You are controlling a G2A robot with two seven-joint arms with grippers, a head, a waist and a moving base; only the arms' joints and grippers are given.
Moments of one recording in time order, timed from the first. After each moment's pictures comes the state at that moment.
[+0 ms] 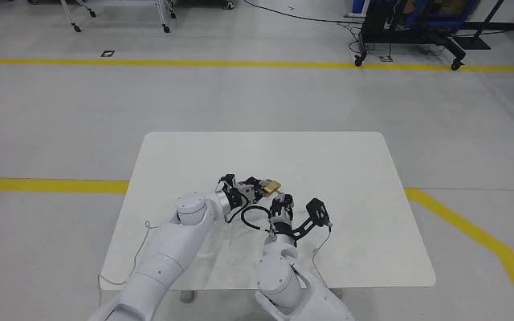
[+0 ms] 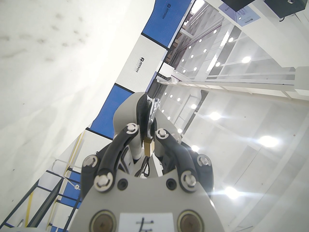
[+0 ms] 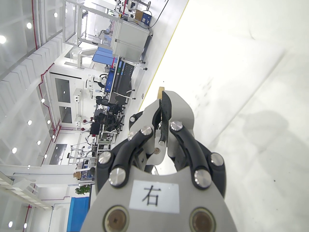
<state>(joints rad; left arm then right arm) 1.02 -1.39 -1.01 -1.01 -0.66 0.21 -0.71 -1.48 -1.51 0.77 -1.70 -0.02 0.59 -0.87</state>
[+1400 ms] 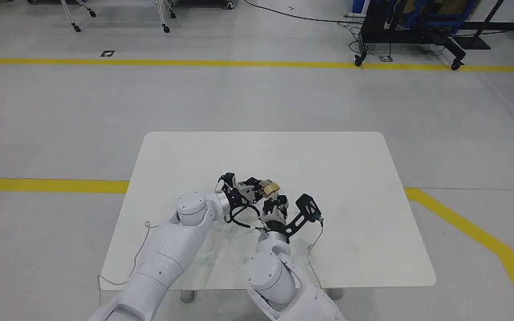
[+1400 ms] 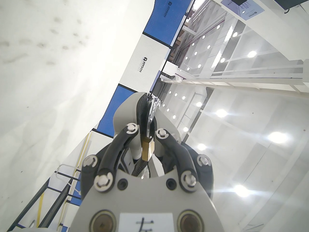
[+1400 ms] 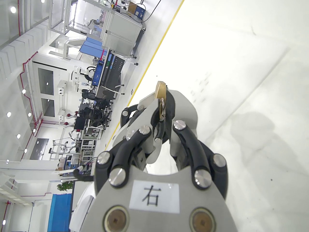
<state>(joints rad) 1.02 -1.39 -1.02 -1.01 -0.62 0.18 -0.71 -1.50 -1.59 0.82 -1.67 -0.17 0.67 -0.74</state>
